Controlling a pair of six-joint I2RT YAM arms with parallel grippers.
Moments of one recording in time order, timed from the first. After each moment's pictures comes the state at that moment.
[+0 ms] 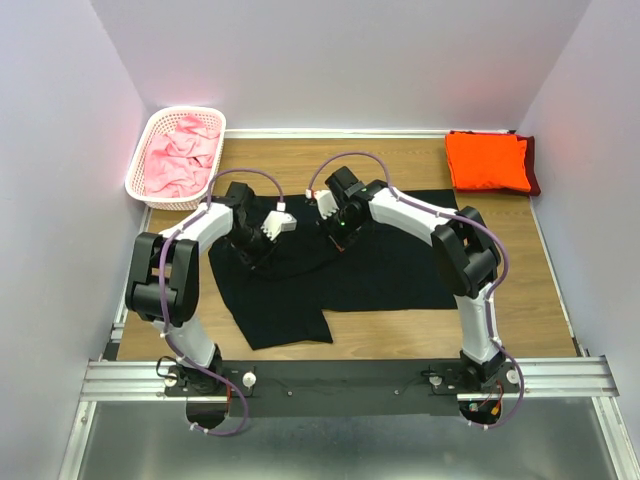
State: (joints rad) left arm -0.19 1.71 1.09 -0.85 0.56 0.69; right arm 0.67 2.10 1.62 -0.72 -0.40 -0.07
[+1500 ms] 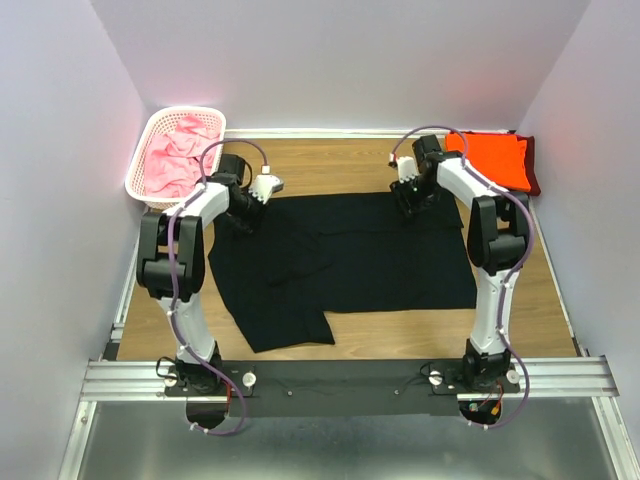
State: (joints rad) left arm -0.11 1.88 1.32 -0.62 0.35 0.54; right arm 0.19 2.15 1.70 -0.83 -0.27 -0.29
